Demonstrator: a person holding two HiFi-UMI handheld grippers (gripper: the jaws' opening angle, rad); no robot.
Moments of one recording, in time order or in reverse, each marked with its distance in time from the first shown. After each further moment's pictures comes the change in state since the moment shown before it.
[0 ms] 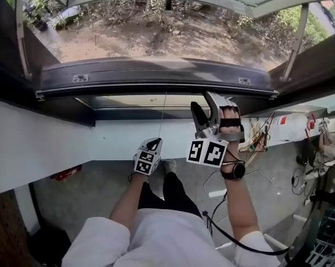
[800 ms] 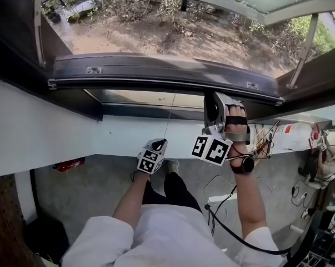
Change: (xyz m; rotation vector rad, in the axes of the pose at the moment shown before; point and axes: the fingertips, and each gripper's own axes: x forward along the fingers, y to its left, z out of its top) left arm -0.010 -0.006 -0.008 -0.025 0.015 -0.013; right arm 0.003 -0.015 0.000 -0.062 0.044 -0.065
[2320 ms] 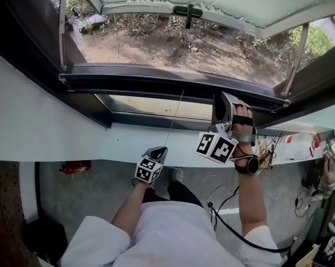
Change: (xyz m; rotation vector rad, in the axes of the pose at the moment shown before) left arm -0.064 -0.014 0.037 -0.033 -0.081 0.013; right arm -0.027 -0.067 0.010 0.037 0.003 -0.115
